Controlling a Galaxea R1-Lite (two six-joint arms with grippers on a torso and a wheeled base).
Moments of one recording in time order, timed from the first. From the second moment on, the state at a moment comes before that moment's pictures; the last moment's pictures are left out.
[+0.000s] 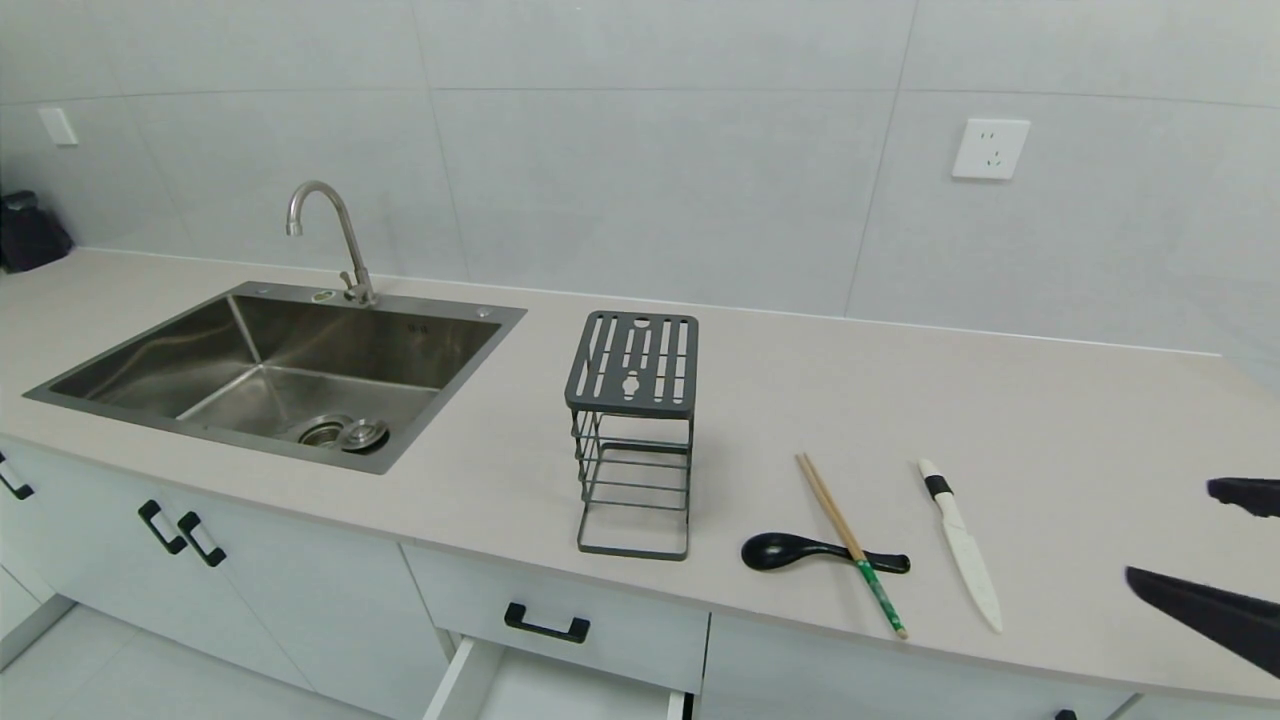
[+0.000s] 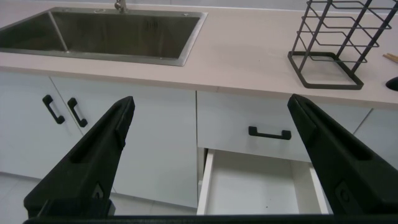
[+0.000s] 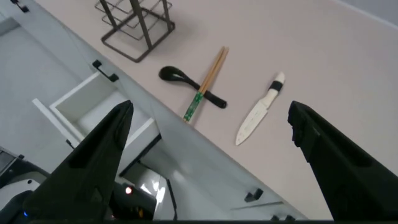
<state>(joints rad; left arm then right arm) 0.00 0.00 0.00 0.00 -0.06 0.01 0.43 0.95 -0.70 0.25 0.04 -0.07</state>
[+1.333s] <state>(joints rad) 0.00 0.00 0.00 0.00 -0.06 0.01 0.62 1.58 -0.74 0.07 -0.08 -0.05</state>
